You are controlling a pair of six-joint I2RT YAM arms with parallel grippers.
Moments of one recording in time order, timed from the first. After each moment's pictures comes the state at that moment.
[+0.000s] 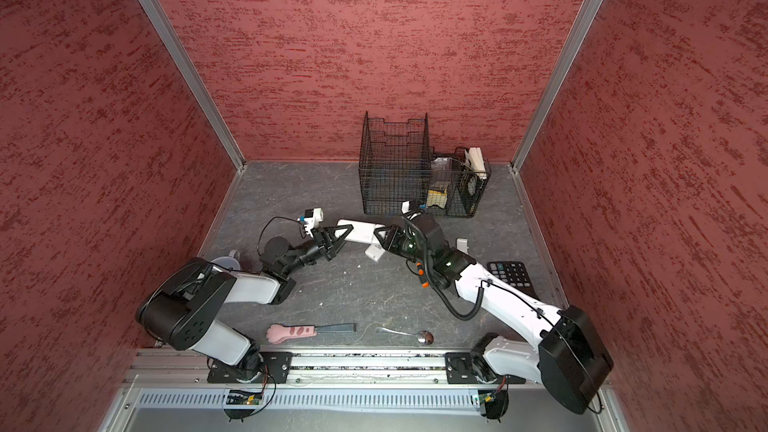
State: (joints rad) left arm -0.45 1.55 0.37 1.34 0.58 -1.55; right arm 0.67 1.20 0.75 0.06 -0.20 0.99
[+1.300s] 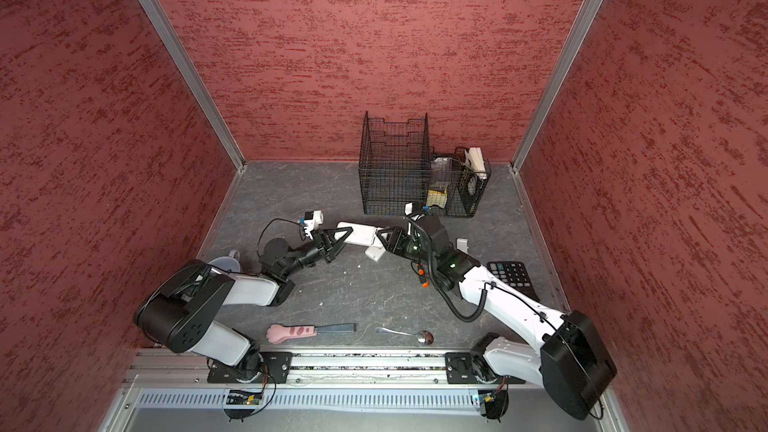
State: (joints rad) left arm -0.45 1.54 0.35 1.33 0.58 -1.57; right arm 0.64 1.18 0.72 0.06 -0.24 0.96
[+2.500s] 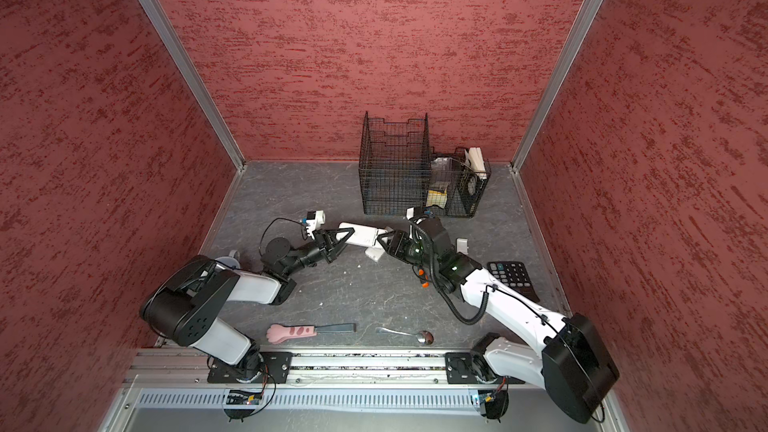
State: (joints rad) left arm -0.45 1.58 0.36 1.36 0.60 -1.55; right arm 0.63 1.16 0.69 0.06 -0.29 1.04
